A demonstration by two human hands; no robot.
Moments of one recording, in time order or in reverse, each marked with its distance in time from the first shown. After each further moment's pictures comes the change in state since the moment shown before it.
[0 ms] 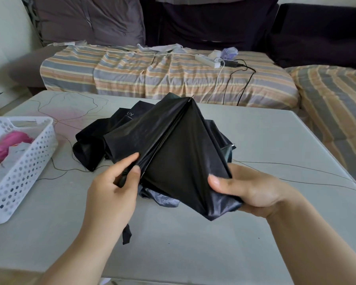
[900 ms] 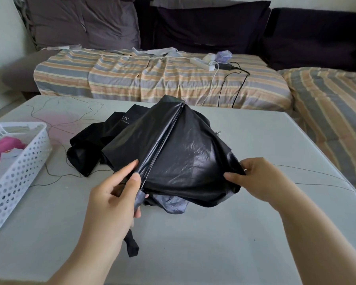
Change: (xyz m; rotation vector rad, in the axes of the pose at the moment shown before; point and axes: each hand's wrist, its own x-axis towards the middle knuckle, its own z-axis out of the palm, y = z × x) left_hand -0.009 0.007 0.005 -0.237 -0.049 -0.142; right_hand -0.010 0.019 -0.043 -0.685 0.815 0.326
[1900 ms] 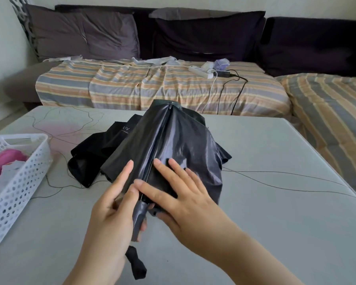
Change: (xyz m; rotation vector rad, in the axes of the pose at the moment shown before) left_hand -0.006 0.012 0.001 -0.120 -0.053 -0.029; right_hand -0.034 -0.049 0.092 -0.450 0.218 -0.971
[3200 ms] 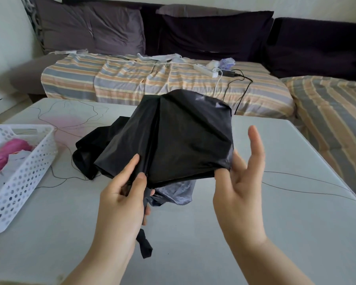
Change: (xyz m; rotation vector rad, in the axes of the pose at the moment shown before) left_hand 0.007 -0.005 0.011 -0.070 0.137 -0.009; right_hand 0.000 -0.013 -0.044 1.142 0.661 0.549
